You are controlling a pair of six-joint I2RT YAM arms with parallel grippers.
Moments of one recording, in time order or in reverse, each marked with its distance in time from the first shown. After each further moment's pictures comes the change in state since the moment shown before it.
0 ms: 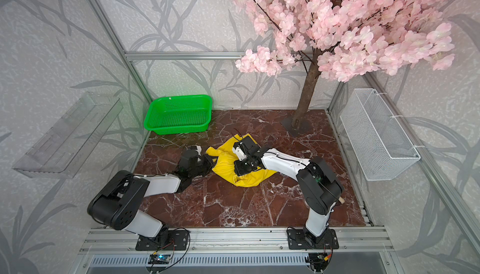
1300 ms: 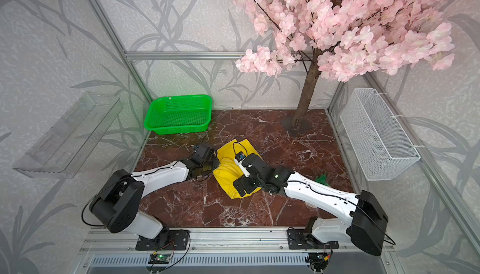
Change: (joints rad) left arm -0.145 0.070 0.369 -0.730 -0.301 0.077; right arm 0.274 -0.483 -0.266 -0.003 0.357 -0.072
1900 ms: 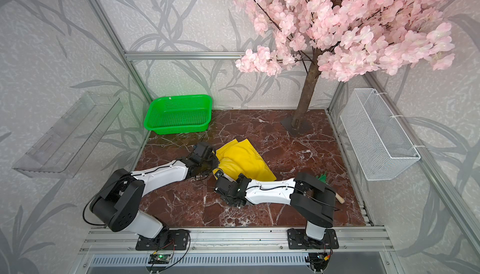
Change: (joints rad) left arm 0.027 0.005 0.000 0.007 0.075 -0.015; right arm 0.191 0.462 0.091 0.093 0.363 0.028
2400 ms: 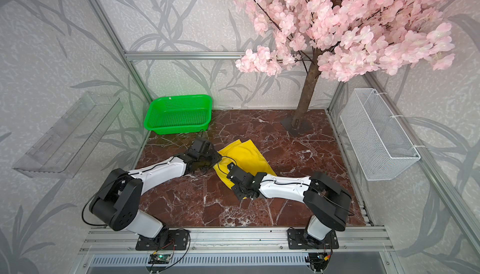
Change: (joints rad) left arm 0.064 0.000 0.083 -0.045 0.080 0.110; right arm -0.192 -0.150 -0.152 0.100 -0.310 0.060
